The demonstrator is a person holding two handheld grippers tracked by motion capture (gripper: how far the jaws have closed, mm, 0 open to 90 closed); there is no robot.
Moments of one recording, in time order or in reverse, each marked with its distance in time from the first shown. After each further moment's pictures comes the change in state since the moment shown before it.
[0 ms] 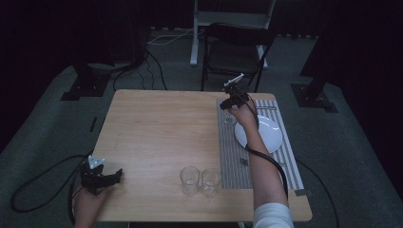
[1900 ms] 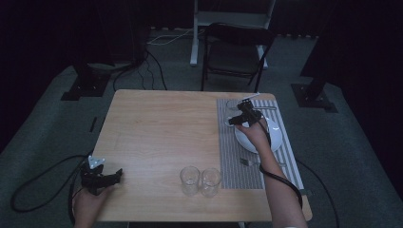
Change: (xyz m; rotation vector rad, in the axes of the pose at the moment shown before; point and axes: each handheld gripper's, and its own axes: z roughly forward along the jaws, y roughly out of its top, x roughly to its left) left arm 0.000 0.000 0.000 0.000 0.003 -0.004; right arm -0.017 -0.076 -0.006 -0.054 0.064 0.092
